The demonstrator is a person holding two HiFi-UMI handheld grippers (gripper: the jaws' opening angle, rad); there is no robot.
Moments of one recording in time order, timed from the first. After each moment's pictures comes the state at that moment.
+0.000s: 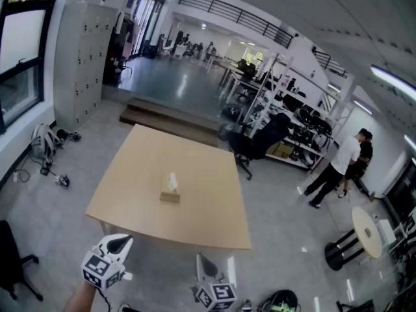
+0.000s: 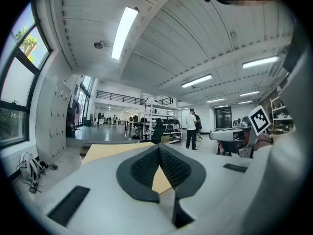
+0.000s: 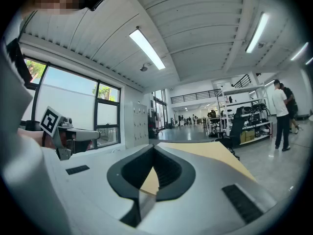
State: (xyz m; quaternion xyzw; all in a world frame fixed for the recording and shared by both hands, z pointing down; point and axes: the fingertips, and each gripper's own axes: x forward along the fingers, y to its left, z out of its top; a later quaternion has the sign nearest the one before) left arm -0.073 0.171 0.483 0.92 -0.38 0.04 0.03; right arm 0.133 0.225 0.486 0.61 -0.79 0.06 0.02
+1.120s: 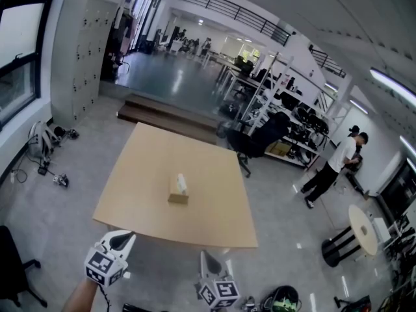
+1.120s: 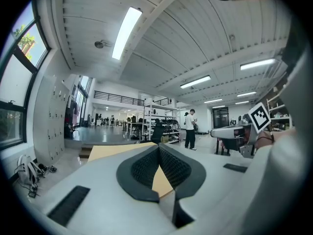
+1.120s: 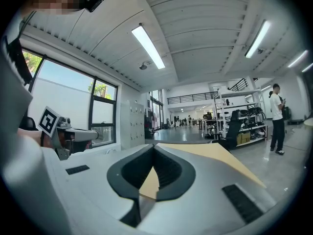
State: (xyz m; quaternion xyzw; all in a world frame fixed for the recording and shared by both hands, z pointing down) left arm -0.120 0.136 0.479 0.93 -0.37 0.03 0.03; right arm 0.085 0.200 0.479 0.63 -0.78 0.05 0.03
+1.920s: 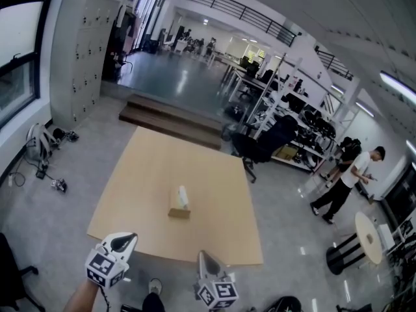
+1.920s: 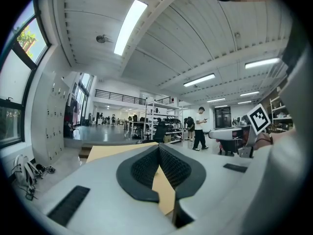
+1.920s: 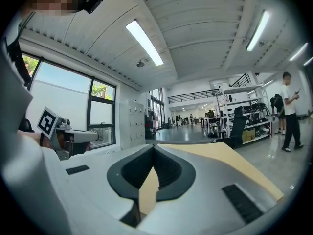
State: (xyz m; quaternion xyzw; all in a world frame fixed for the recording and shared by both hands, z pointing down) left arm -0.100 0.046 0.491 0.93 -0.37 0.04 0.04; right arm 0.100 0.100 0.494 0.62 -0.78 0.06 0.02
